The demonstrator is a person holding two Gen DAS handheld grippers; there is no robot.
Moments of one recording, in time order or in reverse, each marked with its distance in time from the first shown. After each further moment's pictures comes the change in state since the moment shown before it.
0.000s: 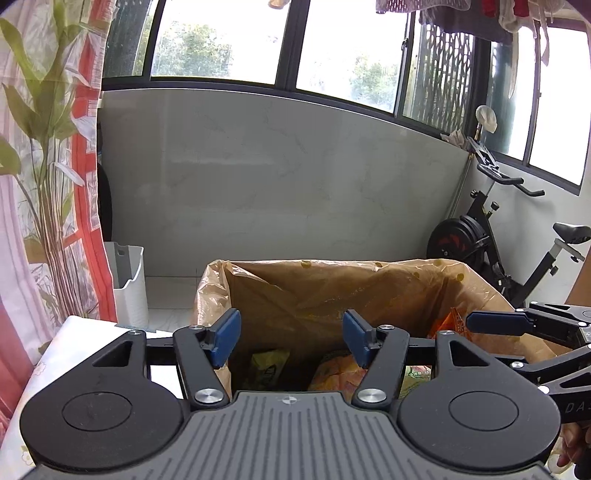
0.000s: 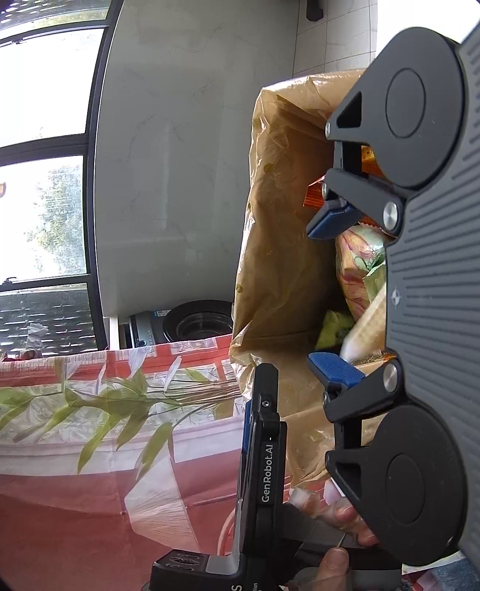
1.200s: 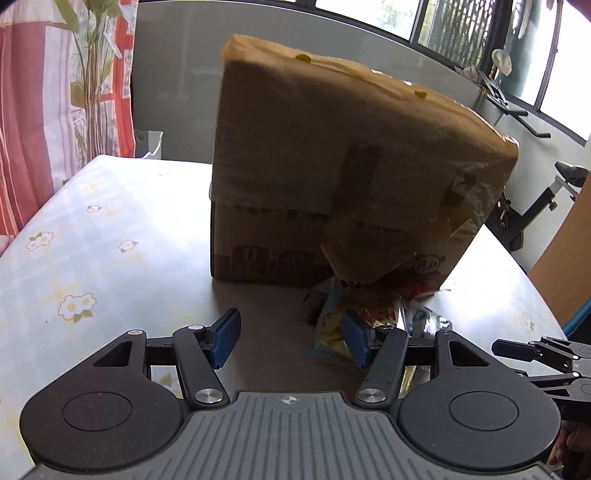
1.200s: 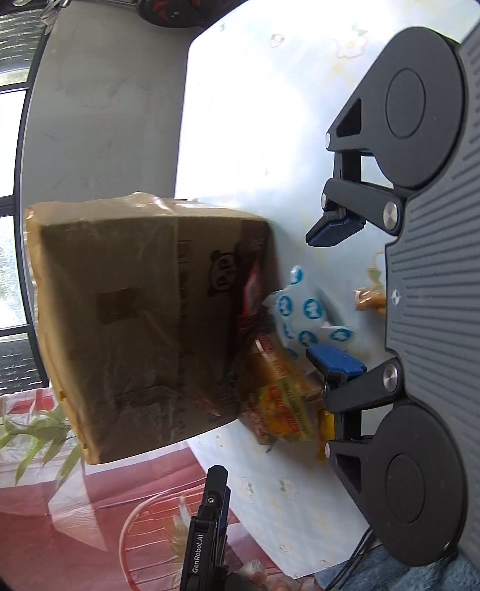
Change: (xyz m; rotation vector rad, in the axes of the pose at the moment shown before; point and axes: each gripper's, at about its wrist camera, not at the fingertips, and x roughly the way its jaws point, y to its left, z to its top) left arm -0.093 -0.009 -0.185 -0.066 0.268 -0.001; right arm -0.101 0.019 -0.215 0.140 0.190 -0.113
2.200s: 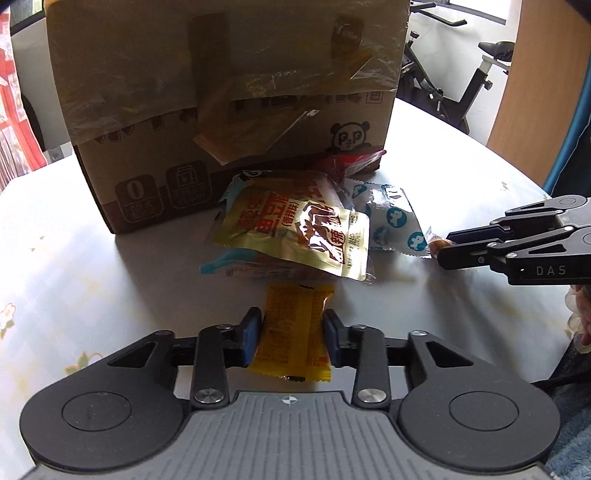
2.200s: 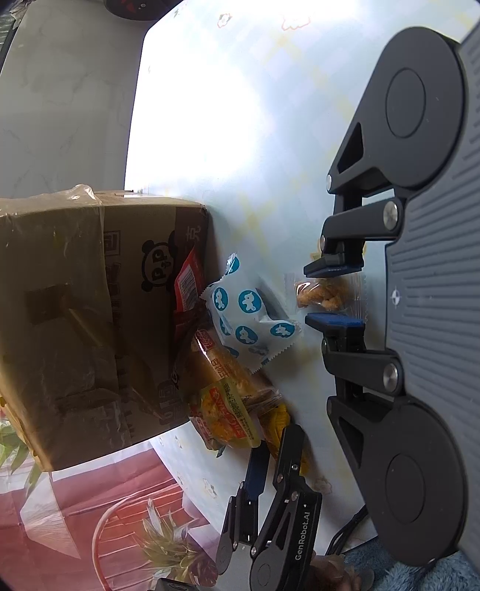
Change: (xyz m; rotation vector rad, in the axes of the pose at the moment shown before) left arm 0.042 -0.042 -0.057 0.329 0.138 -0.111; right arm 0.017 0.003 -0.023 0.017 0.099 0.023
